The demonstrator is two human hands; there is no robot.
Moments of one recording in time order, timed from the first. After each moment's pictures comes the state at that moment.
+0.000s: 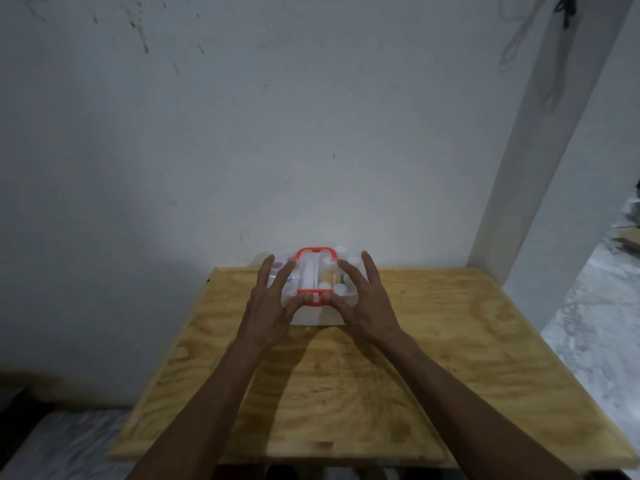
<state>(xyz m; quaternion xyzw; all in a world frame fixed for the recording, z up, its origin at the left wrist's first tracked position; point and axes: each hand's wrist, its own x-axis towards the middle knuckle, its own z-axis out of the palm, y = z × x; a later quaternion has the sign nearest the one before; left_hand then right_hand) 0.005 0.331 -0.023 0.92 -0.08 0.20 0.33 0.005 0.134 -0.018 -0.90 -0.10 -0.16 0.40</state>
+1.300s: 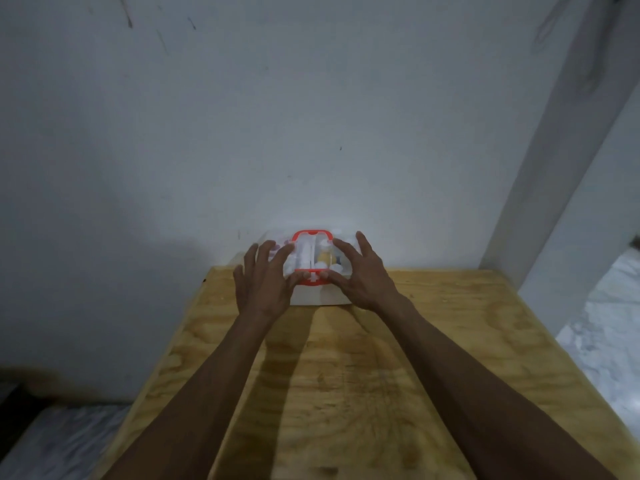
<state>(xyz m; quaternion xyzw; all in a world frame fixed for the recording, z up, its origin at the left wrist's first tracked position) 0.061 0.342 -0.008 0.97 -0.01 0.21 0.13 0.078 0.139 0.005 -0.95 -0.11 -0.07 0.29</state>
